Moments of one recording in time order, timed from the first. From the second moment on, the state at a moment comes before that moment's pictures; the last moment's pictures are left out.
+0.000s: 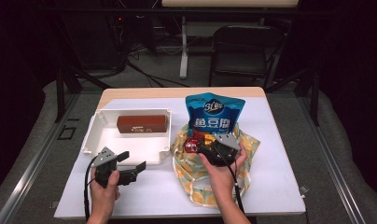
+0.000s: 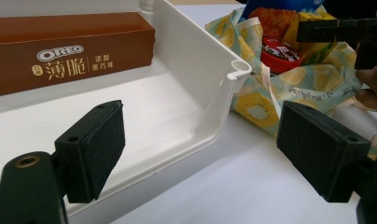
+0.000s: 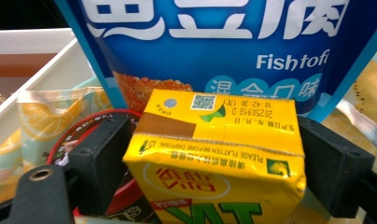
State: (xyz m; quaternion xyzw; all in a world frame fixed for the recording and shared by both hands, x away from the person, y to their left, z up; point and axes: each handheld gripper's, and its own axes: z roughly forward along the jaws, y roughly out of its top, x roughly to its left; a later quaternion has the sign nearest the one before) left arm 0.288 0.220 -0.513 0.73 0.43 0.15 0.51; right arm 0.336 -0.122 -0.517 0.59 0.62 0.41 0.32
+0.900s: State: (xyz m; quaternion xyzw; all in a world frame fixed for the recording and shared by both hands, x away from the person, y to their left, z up) left arm 0.289 0.216 -0.516 0.74 0.42 0.14 0.51; right arm 0.330 -0.136 -0.514 0.57 0.63 0.42 0.32
